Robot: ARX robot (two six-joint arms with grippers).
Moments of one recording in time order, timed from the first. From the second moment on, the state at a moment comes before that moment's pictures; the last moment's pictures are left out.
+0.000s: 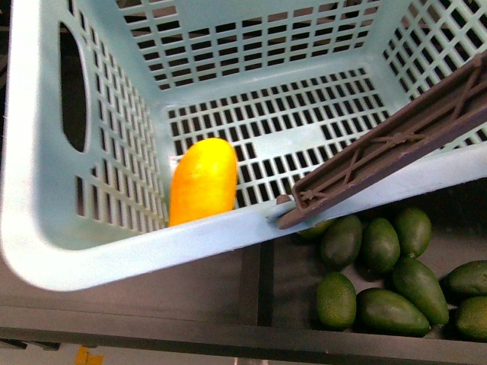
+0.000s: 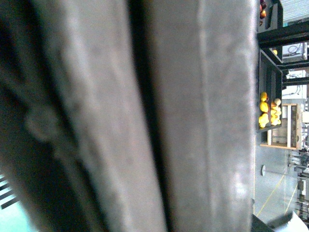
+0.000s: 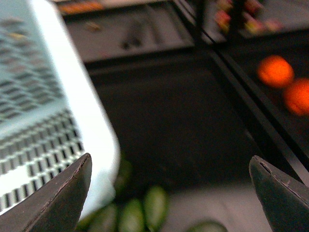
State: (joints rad) left arm -0.67 1.68 1.43 -0.37 0.32 -0.90; right arm 0.04 0.73 0.18 0.32 0.26 0.15
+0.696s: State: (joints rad) left arm -0.68 1.68 1.43 -0.37 0.33 -0.89; right arm -0.43 1.84 0.40 0.59 -0.14 0.11
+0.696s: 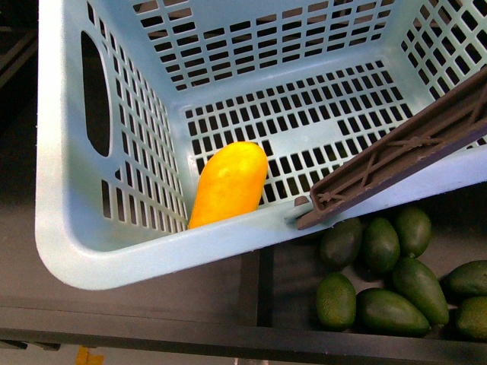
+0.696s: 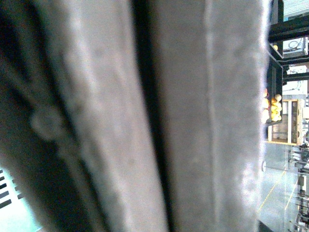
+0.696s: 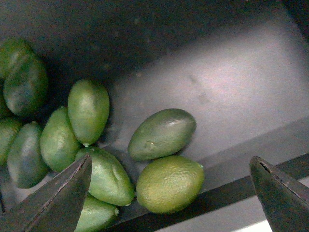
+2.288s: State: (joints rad) left arm -0.68 1.68 1.43 -0.37 0.33 -0.89; right arm -0.12 2.54 1.01 0.52 -0.17 0.32
